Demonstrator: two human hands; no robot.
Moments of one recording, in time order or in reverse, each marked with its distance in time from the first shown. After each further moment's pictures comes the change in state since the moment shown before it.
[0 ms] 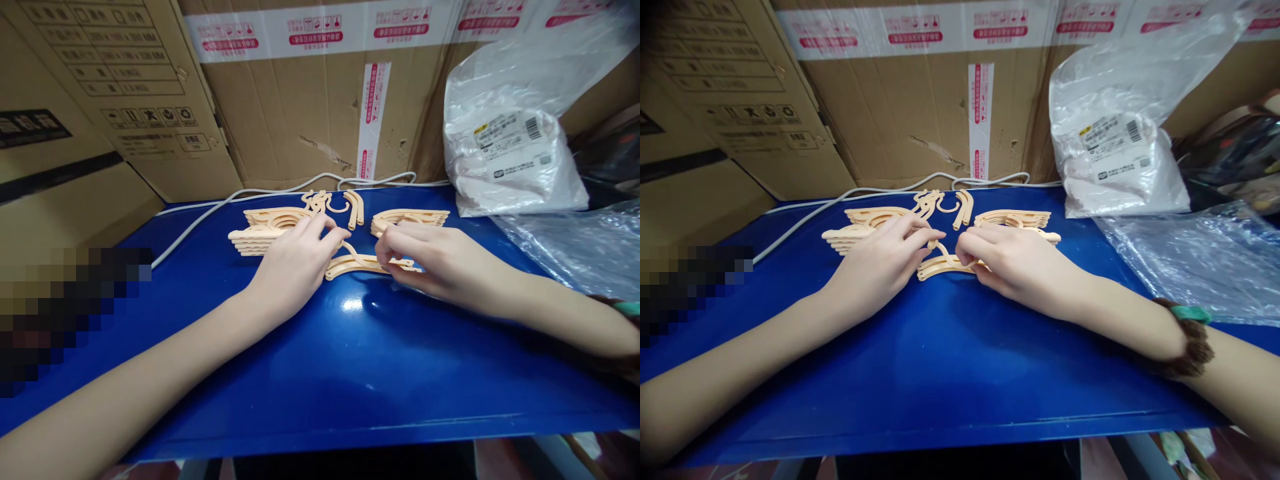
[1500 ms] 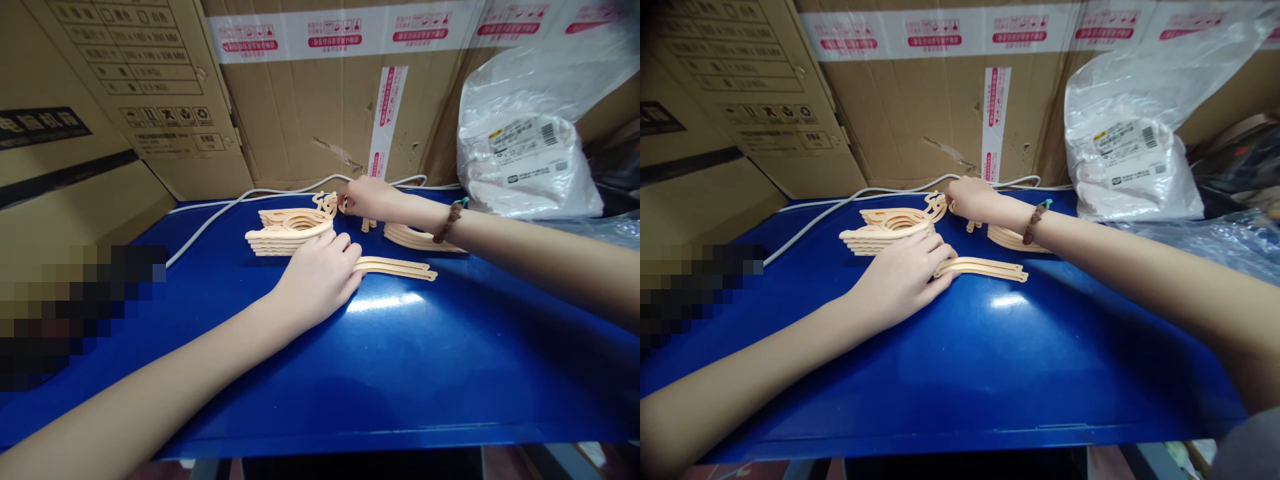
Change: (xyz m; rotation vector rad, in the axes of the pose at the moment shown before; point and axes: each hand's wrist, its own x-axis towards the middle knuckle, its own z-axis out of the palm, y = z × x) left_hand -0.003 0.006 -0.006 -0.016 -0.211 0.016; right_hand 0.141 0.062 0.040 -0.225 -0.219 0.376
